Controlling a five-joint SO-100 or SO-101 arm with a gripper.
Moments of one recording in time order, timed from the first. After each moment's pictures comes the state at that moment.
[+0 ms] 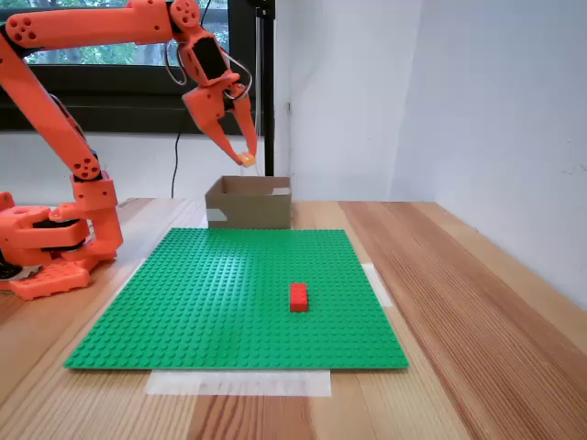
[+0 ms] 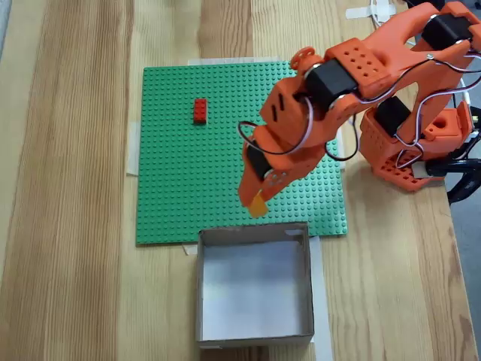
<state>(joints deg) -32.9 113.1 104.9 72.2 6.8</state>
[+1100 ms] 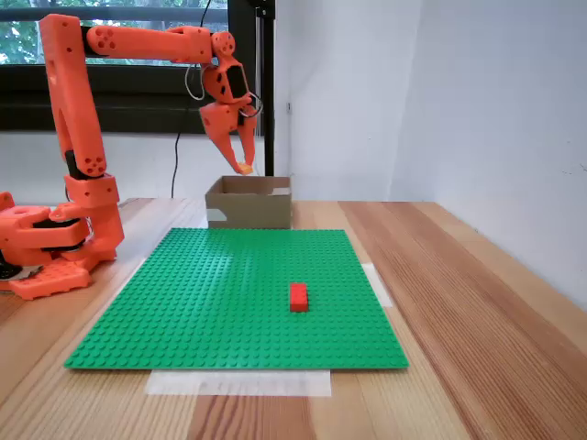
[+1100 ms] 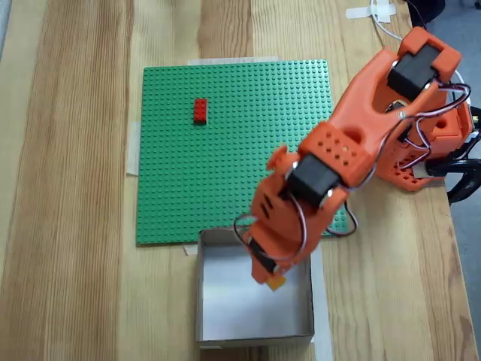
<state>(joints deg) -47.4 85.0 83.0 75.6 8.5</state>
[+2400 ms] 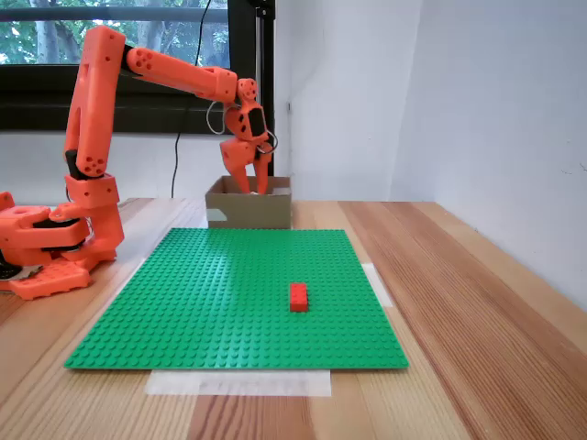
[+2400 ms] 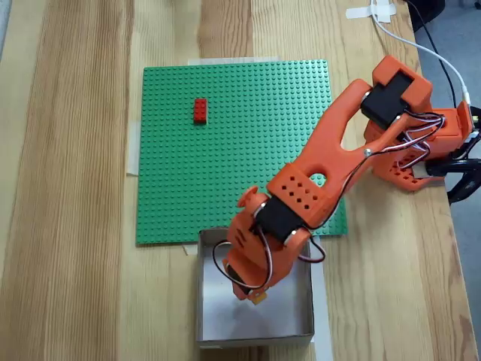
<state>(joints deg) -45.3 69.9 80.2 66.7 7.4</state>
